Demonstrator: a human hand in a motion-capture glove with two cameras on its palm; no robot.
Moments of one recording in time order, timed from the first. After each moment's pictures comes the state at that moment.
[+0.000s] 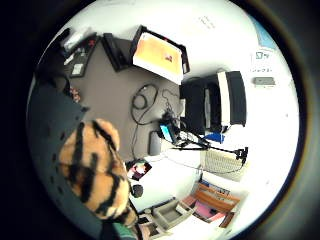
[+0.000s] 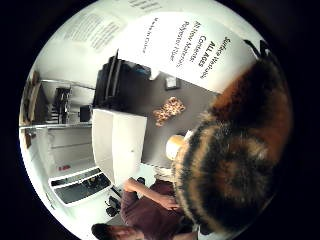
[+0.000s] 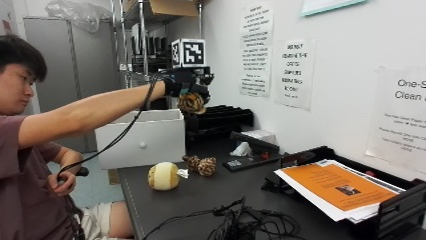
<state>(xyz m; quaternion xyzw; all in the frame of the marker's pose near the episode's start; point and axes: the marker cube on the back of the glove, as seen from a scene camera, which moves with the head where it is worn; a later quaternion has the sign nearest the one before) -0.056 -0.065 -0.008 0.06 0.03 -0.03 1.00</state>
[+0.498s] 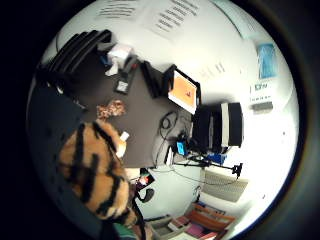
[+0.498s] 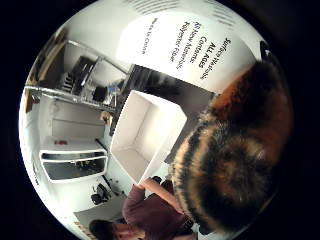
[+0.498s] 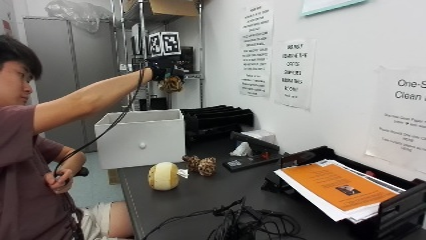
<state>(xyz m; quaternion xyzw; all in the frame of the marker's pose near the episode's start) -0.257 -0.031 -0.061 0.11 0.01 -0.17 0.98</state>
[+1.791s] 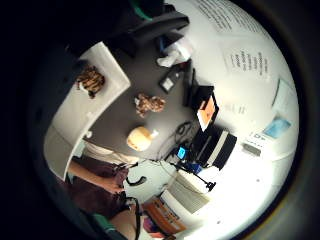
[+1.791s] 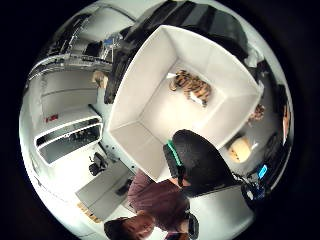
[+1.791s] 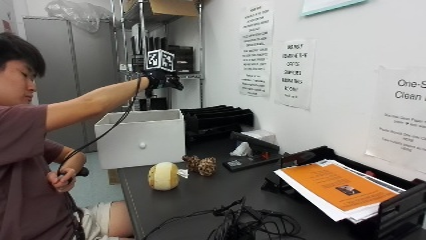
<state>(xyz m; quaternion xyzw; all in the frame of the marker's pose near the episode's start) -0.387 -0.019 0.000 -0.03 0.08 -0.30 0.95</state>
